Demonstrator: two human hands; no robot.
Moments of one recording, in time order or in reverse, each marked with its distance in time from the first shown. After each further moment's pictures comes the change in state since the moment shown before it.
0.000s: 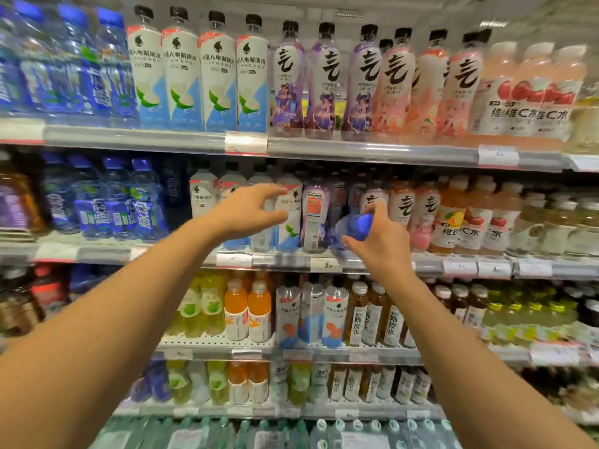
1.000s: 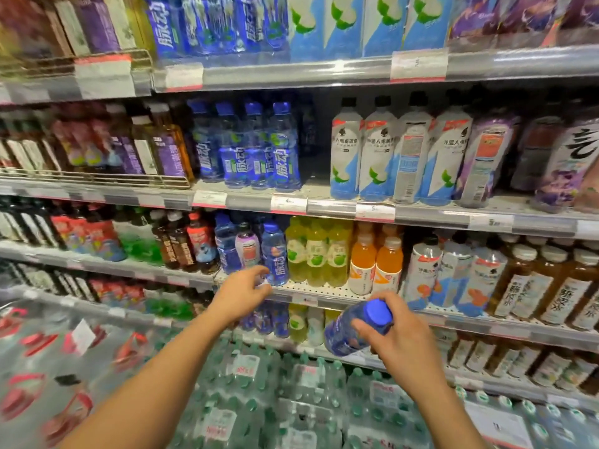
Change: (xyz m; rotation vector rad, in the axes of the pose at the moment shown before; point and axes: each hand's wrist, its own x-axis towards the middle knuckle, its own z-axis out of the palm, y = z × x) left_hand -0.237 -0.294 0.068 0.027 -0.076 -0.559; right_hand -0.237 -0.150 0.158 0.406 -0.503 0.130
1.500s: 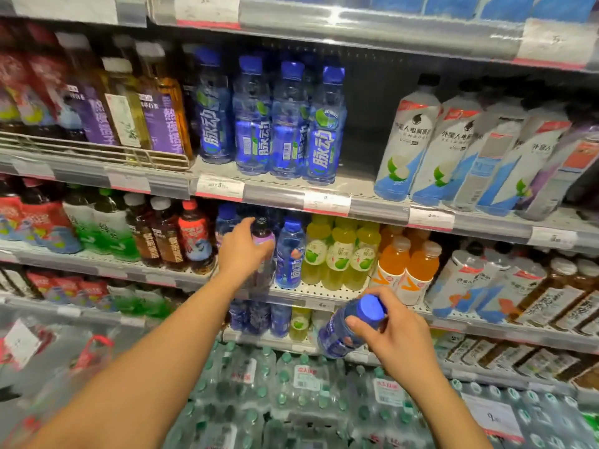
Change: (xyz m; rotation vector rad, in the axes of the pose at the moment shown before) left_hand 0.157 -0.092 -0.013 -0.304 0.184 -0.070; right_hand 0.068 -0.063 0.104 -0.210 0.005 0.008
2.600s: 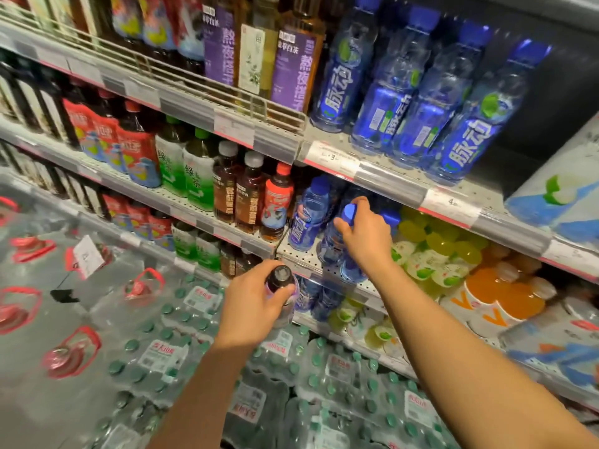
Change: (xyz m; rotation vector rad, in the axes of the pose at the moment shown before) left_hand -0.134 -0.101 -0.068 -0.208 0.094 -0.044; right_hand 0.189 -0.117 0.178 -0.304 -0.086 -0.150
